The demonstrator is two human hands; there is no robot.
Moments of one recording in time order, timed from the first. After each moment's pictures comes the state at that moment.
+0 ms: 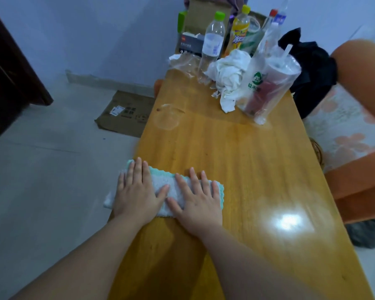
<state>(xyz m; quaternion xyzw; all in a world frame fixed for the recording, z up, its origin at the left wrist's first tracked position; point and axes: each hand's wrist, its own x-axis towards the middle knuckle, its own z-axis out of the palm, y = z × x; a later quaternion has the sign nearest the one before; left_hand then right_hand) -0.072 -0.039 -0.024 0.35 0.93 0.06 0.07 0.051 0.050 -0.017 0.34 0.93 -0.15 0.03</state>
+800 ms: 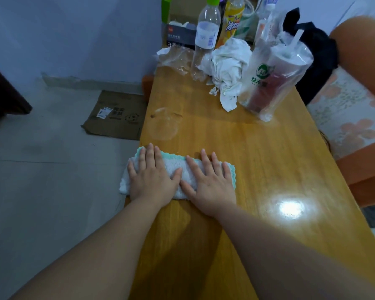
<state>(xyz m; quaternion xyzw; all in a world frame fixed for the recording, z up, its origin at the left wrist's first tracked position) -0.127 0.037 -0.025 0.38 0.92 0.06 0.08 -0.002 0.116 -0.019 0.36 0.92 -0.13 0.03</state>
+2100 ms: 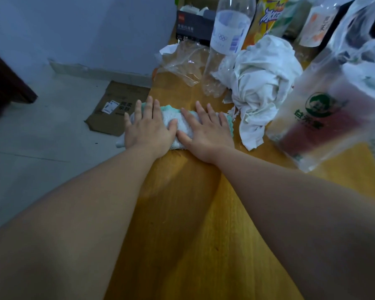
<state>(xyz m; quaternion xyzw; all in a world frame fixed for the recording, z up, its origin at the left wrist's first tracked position) -0.280 0.233 -0.033 0.34 0.94 0.05 0.05 -0.172 0.334 -0.025 0.27 0.96 -0.10 0.04</state>
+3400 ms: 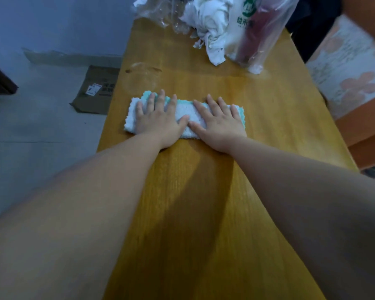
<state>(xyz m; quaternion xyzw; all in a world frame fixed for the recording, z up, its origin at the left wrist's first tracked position) -0.103 0.095 -0.028 0.47 0.88 0.03 0.08 0.030 0.187 -0.026 0.36 0.93 -0.10 0.04</state>
